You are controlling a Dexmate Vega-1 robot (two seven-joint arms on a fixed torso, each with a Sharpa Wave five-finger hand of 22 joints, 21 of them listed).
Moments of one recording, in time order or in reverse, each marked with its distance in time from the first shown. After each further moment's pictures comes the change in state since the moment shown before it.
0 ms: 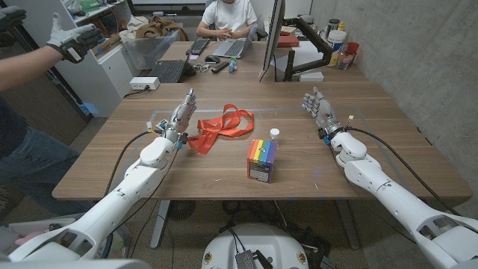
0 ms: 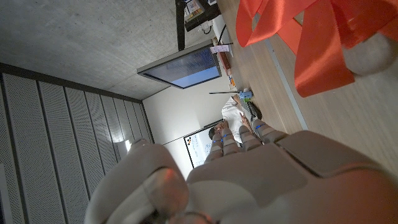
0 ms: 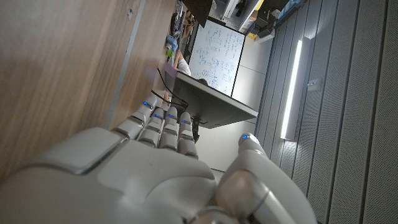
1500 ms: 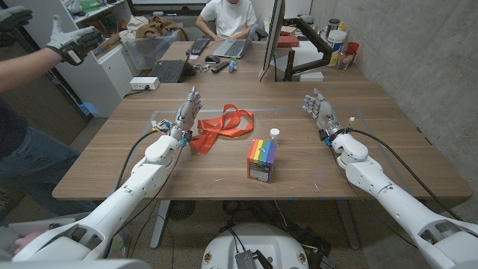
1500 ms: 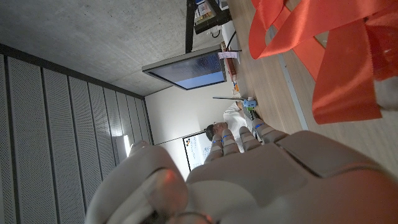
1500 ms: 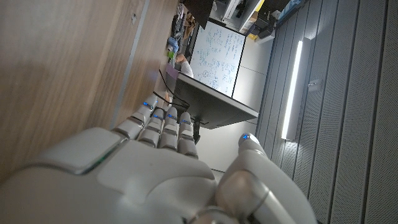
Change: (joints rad) left arm -0.038 -0.051 0.012 0.037 -0.057 0.005 -0.050; left_hand -0.030 0.004 0.012 0.012 -0.009 0.000 0.000 0.000 0.000 0.000 0.000 -0.004 0.000 0.000 0.000 -0.008 0.002 0.010 -0.011 0.000 0.000; right arm -0.030 0.009 0.035 -0.019 -0.015 -0.015 0.014; right_hand 0.000 0.000 0.000 0.000 0.000 -0.005 0.006 0.000 0.000 -0.003 -0.003 0.000 0.000 -0.003 -0.004 -0.008 0.000 -0.005 -0.002 0.012 -0.005
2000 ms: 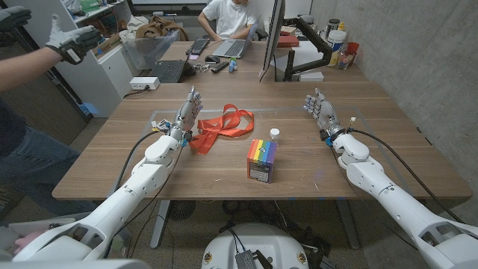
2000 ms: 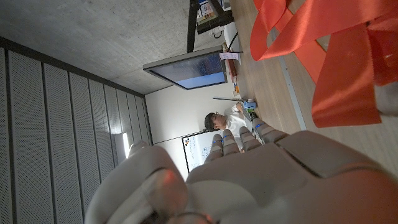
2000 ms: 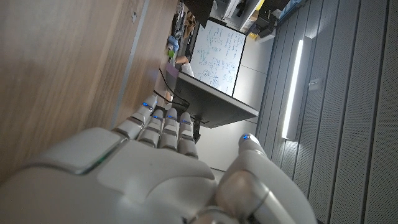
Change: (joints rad) left arm -0.003 -0.003 -0.001 0.008 -0.029 -0.002 -0.022; left_hand -0.004 -0.004 0.000 0.000 0.000 0.000 0.000 -0.004 0.000 0.000 0.000 0.000 0.000 0.000 0.000 0.000 0.000 0.004 0.004 -0.004 0.000; right arm -0.015 0.006 0.026 -0.018 -0.016 -0.016 0.005; right_hand 0.000 0.000 0.000 0.000 0.000 -0.005 0.005 0.000 0.000 -0.009 0.006 0.000 -0.005 -0.016 0.005 0.000 0.000 -0.015 0.004 0.000 0.000
